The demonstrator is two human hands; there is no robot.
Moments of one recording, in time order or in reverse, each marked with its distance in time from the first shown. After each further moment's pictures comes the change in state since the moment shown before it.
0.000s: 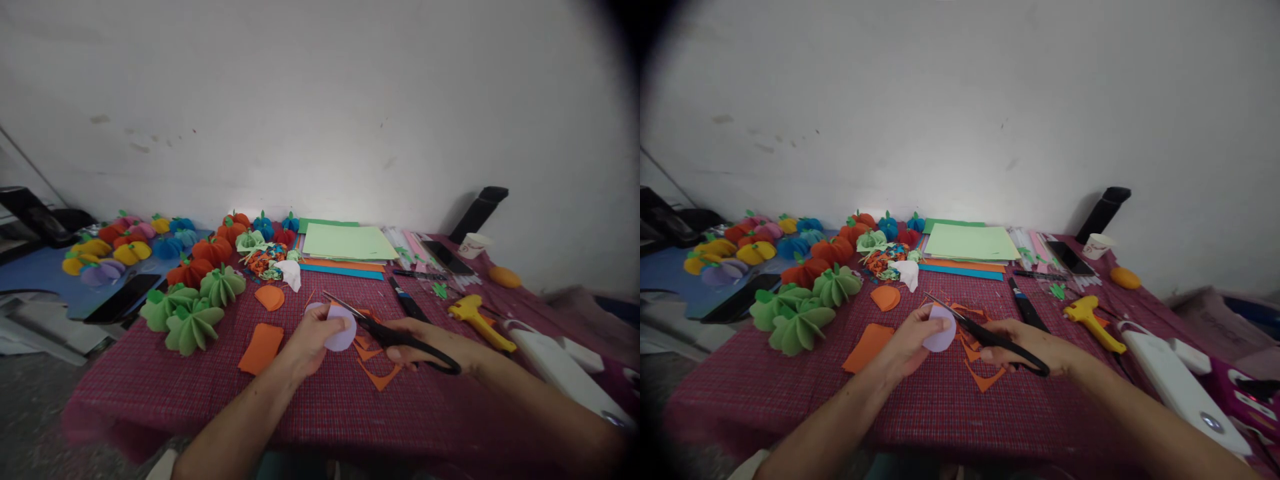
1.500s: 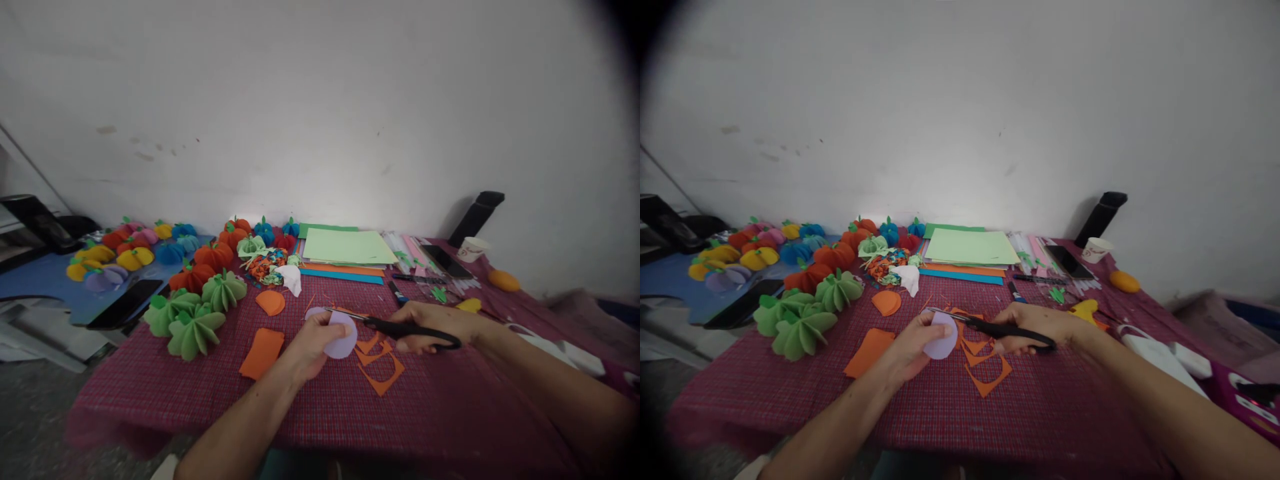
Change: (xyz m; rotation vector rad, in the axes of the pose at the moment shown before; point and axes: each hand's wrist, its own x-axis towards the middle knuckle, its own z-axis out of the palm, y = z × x) left_hand 0.001 -0.001 -0.002 0.020 -0.023 -0.067; right_hand 0.001 -0.015 -0.038 -0.150 -0.099 0.135
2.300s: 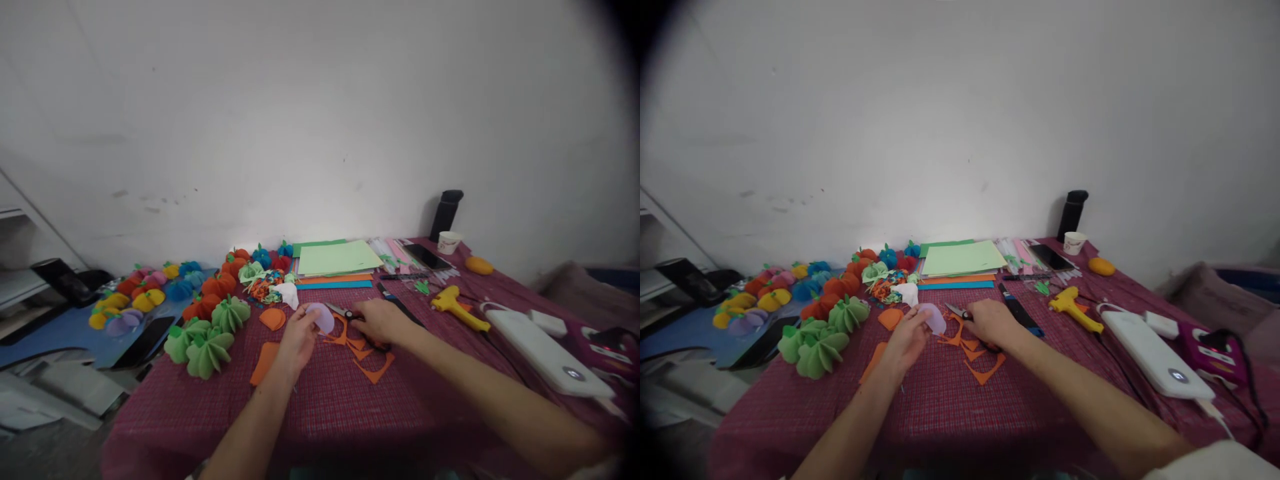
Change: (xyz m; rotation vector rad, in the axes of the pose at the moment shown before) left_hand 0.011 0.009 -0.016 -0.152 0.096 0.215; right_hand 0.041 -0.006 0.046 -0.655 0.722 0.093
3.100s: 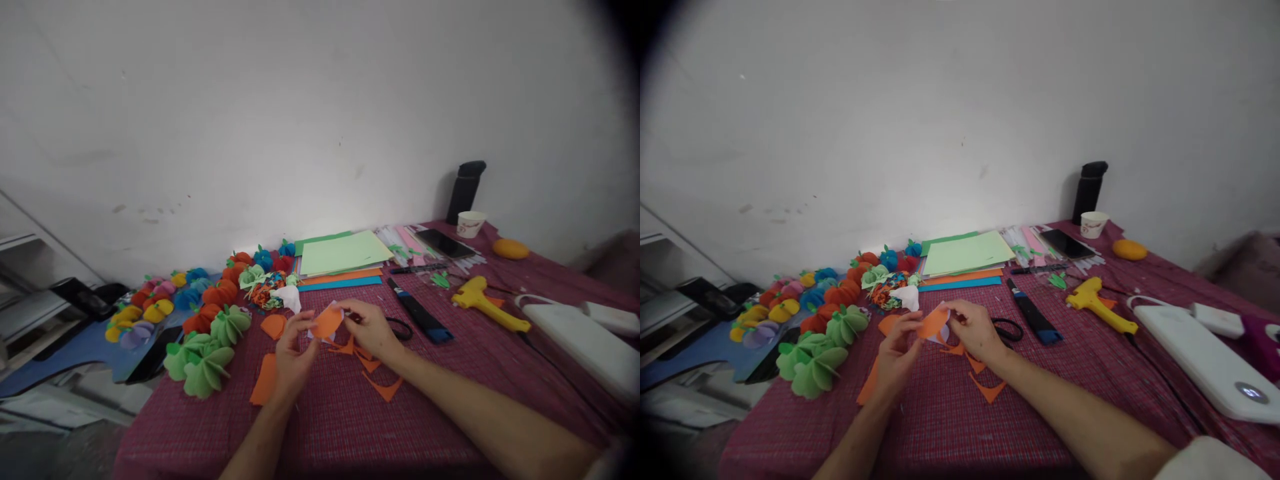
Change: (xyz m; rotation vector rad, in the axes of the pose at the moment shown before) left_hand -0.007 -0.006 -0.026 0.749 -0.066 0.684; right_hand 0.033 -0.006 0.060 0.895 0.567 -0.255
